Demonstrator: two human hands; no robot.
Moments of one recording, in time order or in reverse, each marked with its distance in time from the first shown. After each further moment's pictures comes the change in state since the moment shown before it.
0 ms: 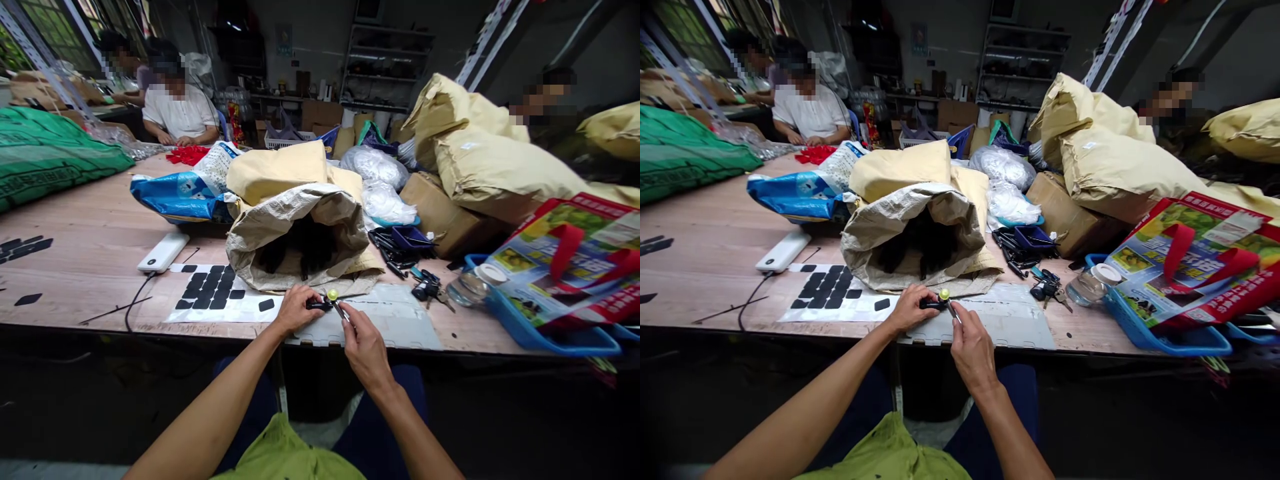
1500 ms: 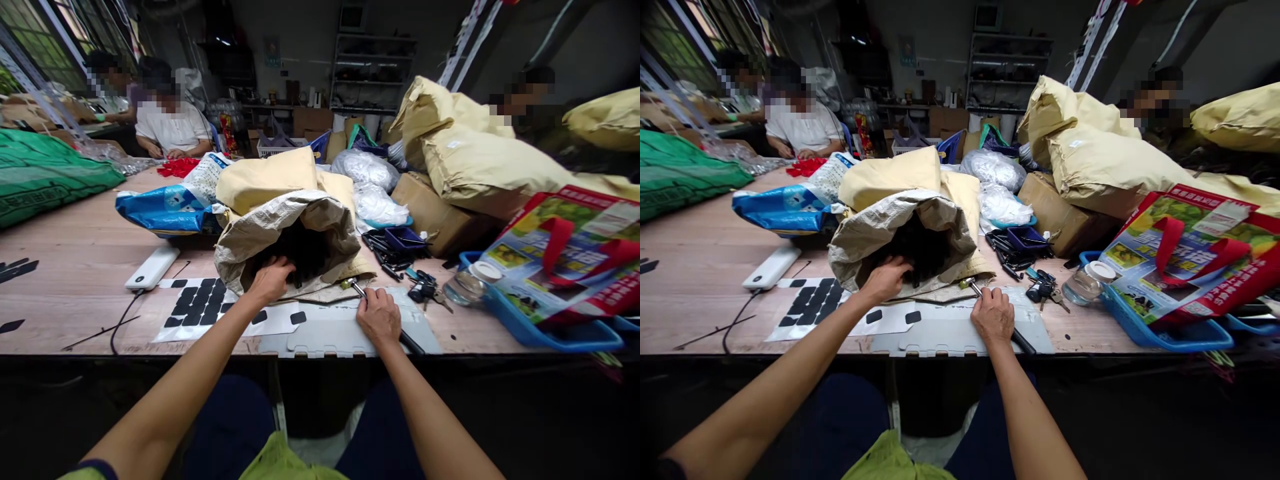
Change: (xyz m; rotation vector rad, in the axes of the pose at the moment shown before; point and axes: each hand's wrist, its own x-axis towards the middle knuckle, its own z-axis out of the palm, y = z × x) left_hand 0.059 -0.005 -0.078 0.417 -0.043 -0.002; right_hand 0.069 0.078 -0.002 -0.733 0.151 0.118
